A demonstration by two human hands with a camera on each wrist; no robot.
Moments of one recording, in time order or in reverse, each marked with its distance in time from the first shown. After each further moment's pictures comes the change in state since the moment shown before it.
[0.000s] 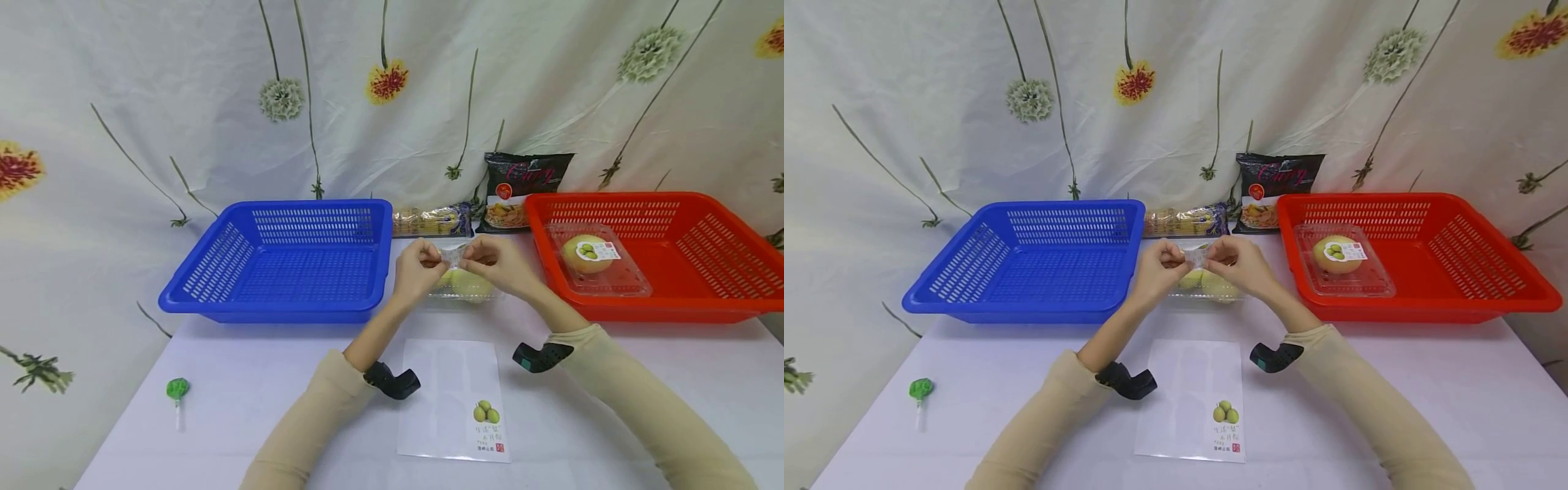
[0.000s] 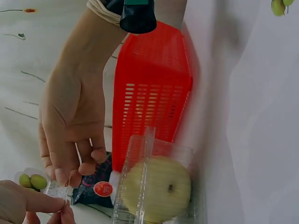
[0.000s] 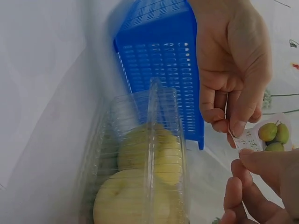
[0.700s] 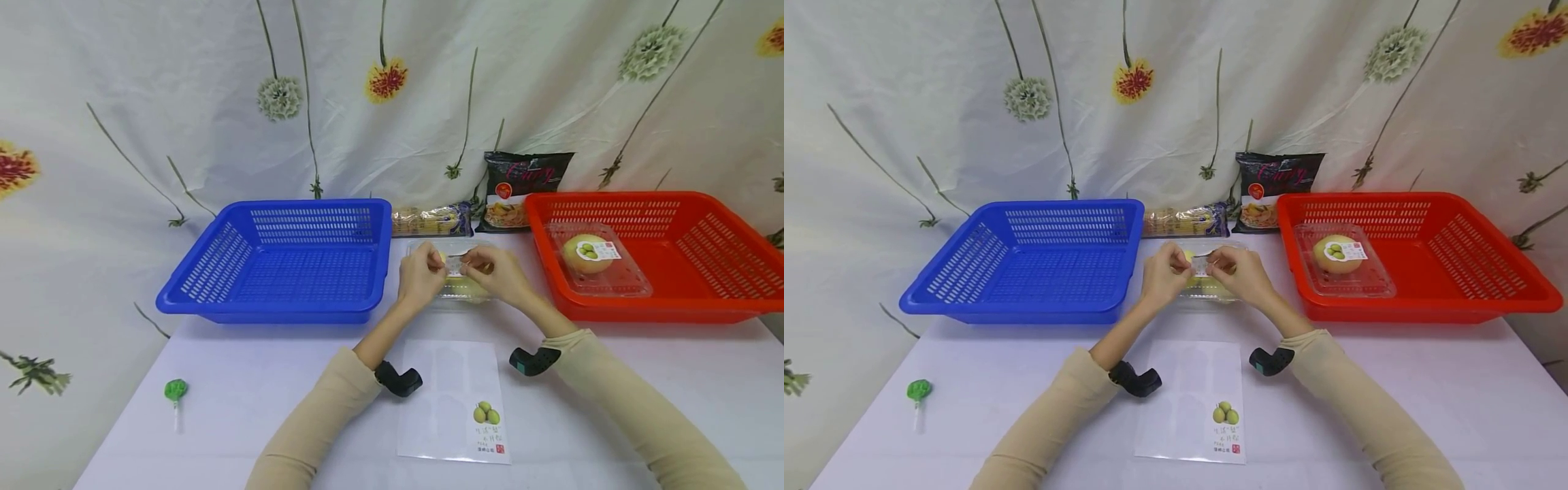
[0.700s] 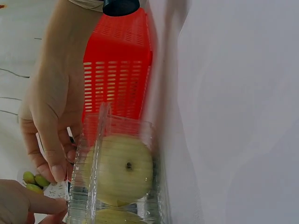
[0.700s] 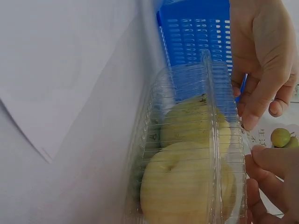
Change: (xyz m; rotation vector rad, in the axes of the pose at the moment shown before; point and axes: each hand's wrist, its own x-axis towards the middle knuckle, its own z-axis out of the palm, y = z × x) left_hand 0.005 -0.022 0.009 0.376 0.023 0.165; right_hand -0.001 0.027 0.014 -0.181 0.080 -0.100
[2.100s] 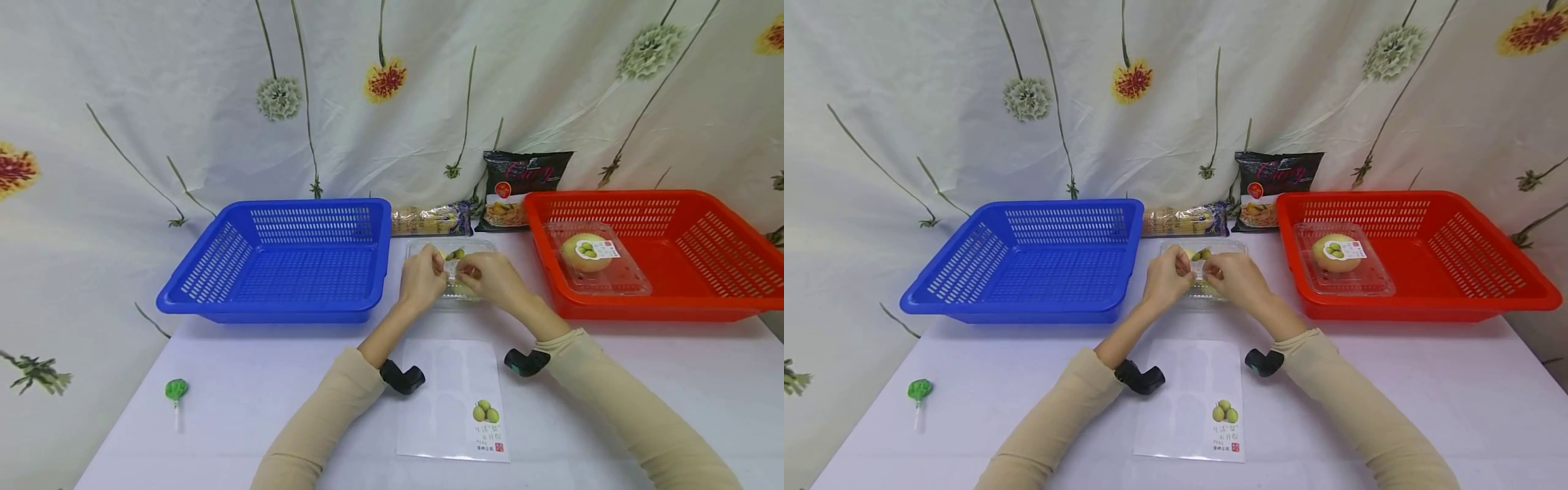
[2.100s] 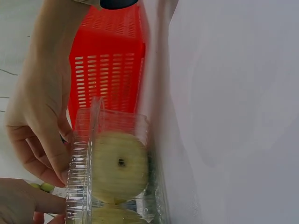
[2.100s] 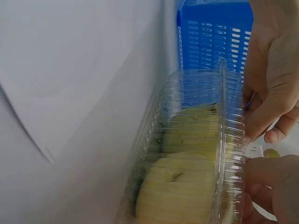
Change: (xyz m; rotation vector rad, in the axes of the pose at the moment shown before) left_hand -0.001 -0.002 0.006 0.144 -0.054 -0.006; right_hand -0.001 -0.007 0.007 -0.325 -0.051 -0.115
